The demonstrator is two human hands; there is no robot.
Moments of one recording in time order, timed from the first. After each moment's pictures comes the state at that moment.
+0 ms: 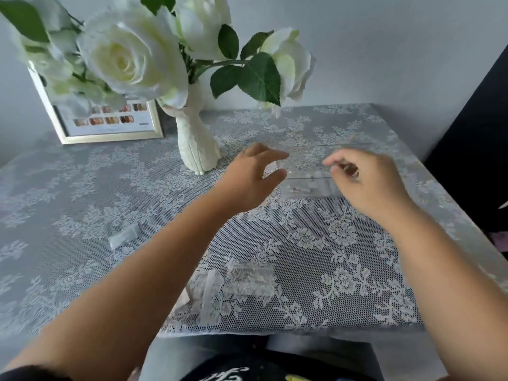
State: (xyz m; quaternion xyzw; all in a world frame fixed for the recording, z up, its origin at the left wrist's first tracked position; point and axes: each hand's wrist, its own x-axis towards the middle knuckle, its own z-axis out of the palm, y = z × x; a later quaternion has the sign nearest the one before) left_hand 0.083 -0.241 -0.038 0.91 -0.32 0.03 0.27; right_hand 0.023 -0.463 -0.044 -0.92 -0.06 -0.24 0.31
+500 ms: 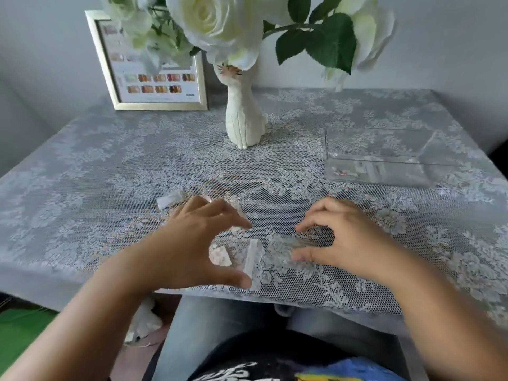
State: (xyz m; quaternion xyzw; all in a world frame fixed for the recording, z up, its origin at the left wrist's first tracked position) left_hand -0.041 -0.092 -0.045 0.95 -0.27 -0.10 0.12; right_hand -0.032 -0.372 -0.079 -0.95 -0.18 0.07 0.24
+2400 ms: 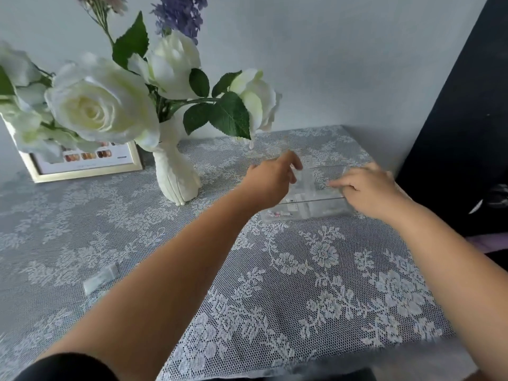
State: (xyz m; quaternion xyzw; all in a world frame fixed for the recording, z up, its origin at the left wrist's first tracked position) left_hand 0.119 -0.320 -0.025 0.91 -0.35 0.01 0.25; right_hand 0.058 -0.534 -0.058 -0.99 0.06 -0.09 0.13
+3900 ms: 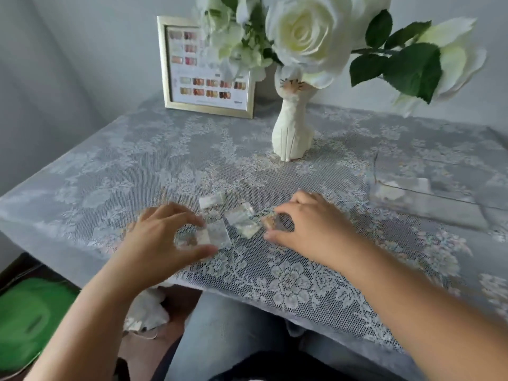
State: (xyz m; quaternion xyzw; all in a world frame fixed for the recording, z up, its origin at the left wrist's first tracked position) left_hand -0.055 0.001 -0.078 0.99 -0.01 0.02 0.17; right_hand 0.020 -0.264 -0.078 -0.96 -0.24 0.03 0.11
